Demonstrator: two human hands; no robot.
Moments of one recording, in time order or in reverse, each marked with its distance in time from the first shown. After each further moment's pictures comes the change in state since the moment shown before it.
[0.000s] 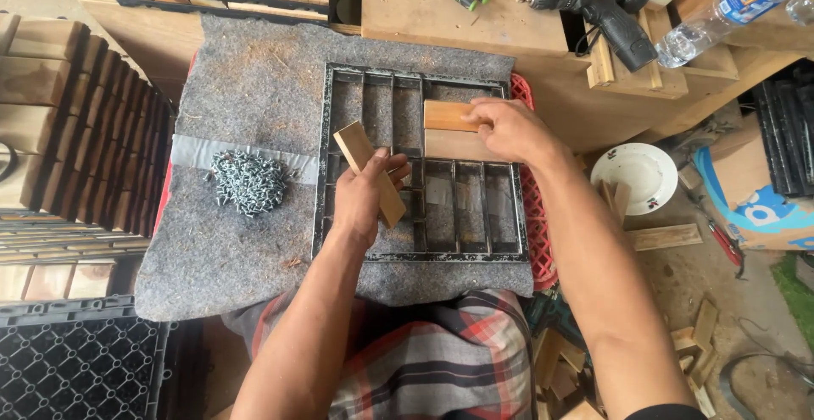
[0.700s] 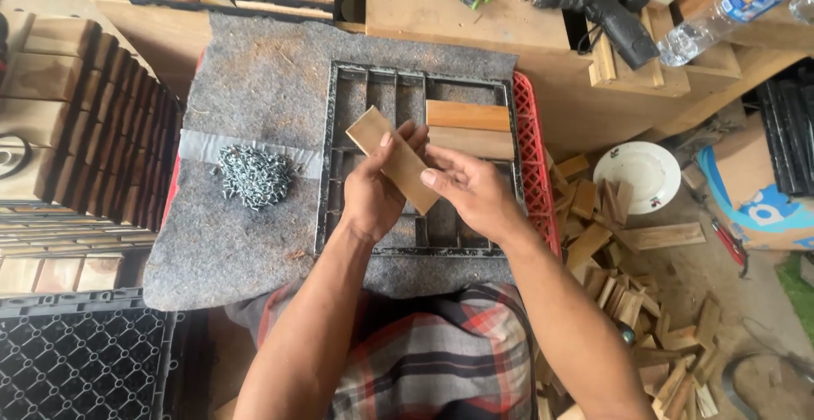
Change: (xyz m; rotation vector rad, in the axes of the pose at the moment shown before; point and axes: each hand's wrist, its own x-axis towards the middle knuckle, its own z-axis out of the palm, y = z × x) left_hand -0.001 -0.004 0.011 -0.315 -0.402 0.008; right_hand -0.099 -0.093 0.044 0.884 0.114 -0.044
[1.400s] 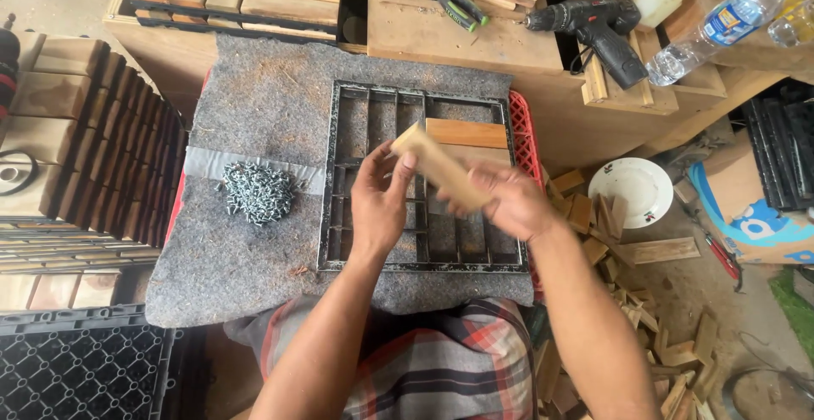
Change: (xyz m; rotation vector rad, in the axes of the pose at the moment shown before) left_hand -0.020 0.014 0.021 0.798 0.277 0.260; right_hand 0.009 0.011 -0.042 0.619 -0.150 0.180
